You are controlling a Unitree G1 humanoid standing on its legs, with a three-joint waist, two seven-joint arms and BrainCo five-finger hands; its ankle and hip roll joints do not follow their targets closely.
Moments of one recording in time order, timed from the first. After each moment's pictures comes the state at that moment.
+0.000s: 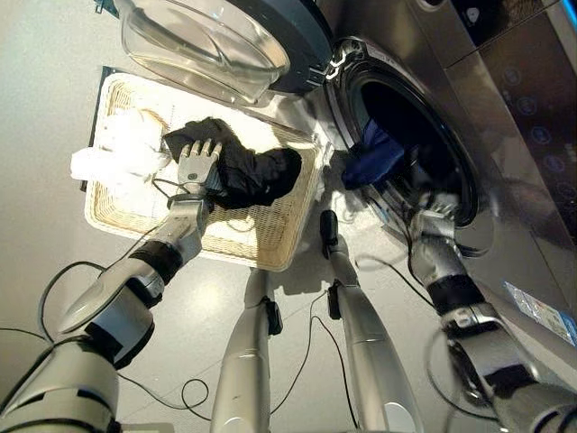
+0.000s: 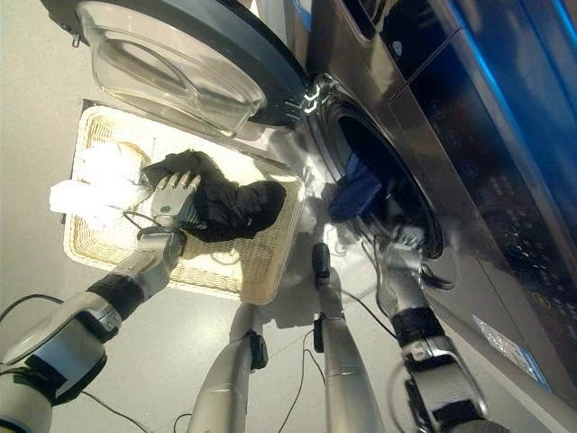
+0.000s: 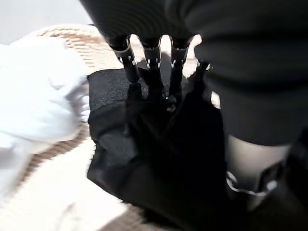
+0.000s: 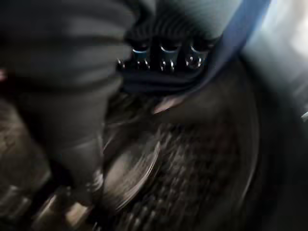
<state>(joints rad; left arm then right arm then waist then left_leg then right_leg) -1.00 0.64 -0.88 0.79 0.47 0.35 0.34 -0.77 -0.27 0.04 0.46 1.97 -0.63 0.26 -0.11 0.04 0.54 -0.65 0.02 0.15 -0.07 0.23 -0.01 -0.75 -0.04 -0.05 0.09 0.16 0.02</state>
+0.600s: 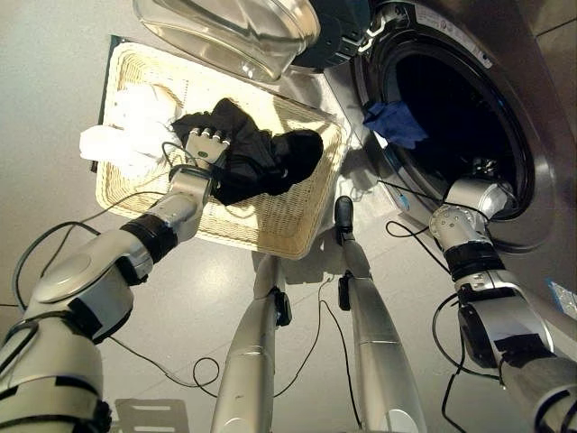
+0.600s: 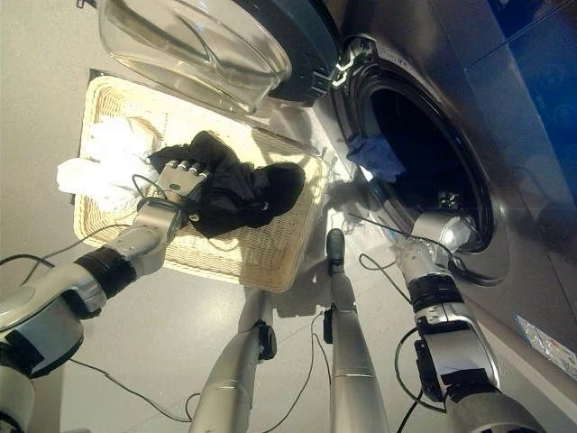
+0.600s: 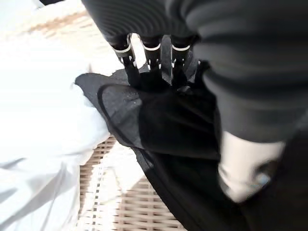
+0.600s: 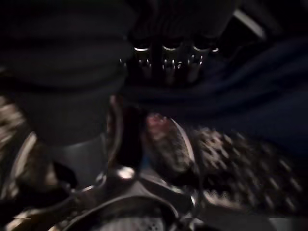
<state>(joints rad) -1.17 0.71 -1.13 0.69 0.54 0.44 0.11 -0.89 -0.39 0.01 0.65 1.44 -0.75 -0.46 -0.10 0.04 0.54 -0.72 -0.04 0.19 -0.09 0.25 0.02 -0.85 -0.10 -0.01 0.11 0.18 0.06</state>
